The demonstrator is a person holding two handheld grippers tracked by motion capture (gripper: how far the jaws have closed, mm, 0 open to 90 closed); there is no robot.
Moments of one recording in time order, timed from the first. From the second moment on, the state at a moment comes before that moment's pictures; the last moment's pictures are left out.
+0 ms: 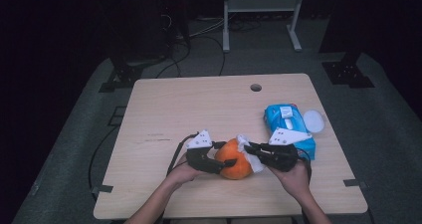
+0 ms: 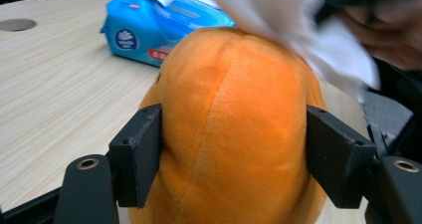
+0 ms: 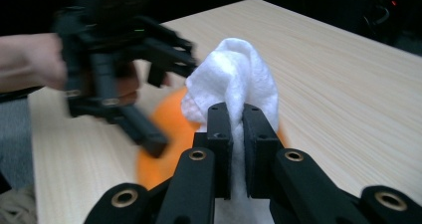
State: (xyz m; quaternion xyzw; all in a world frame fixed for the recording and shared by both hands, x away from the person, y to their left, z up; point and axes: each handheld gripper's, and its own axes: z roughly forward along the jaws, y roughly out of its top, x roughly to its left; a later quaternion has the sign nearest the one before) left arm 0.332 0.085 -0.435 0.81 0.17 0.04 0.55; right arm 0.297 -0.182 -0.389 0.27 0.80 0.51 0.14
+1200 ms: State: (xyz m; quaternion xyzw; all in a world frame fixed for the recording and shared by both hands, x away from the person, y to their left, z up) left arm 0.323 0.073 -0.437 0.82 0.14 0.03 0.56; right arm 0.315 -0.201 -0.398 0.32 0.79 0.51 0.10
